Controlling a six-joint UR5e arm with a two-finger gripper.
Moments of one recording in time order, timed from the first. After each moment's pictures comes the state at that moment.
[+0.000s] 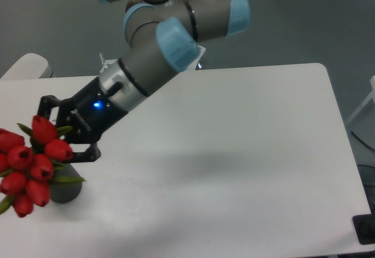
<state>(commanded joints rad) 2.36 -1.89 -1.44 -0.91 0.43 0.56</state>
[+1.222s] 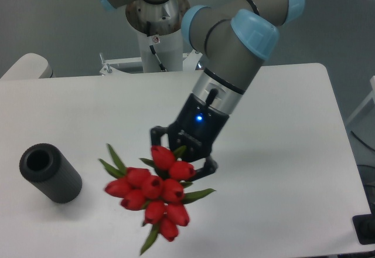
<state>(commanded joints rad) 2.51 -1.93 -1.46 -0.92 0.97 0.96</state>
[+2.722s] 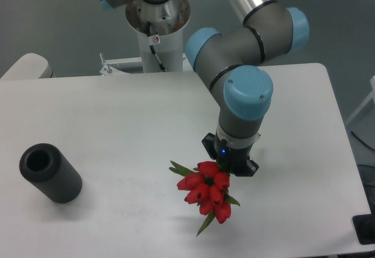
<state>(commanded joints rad) 2.46 -2.09 -1.27 -1.30 1.55 1.25</state>
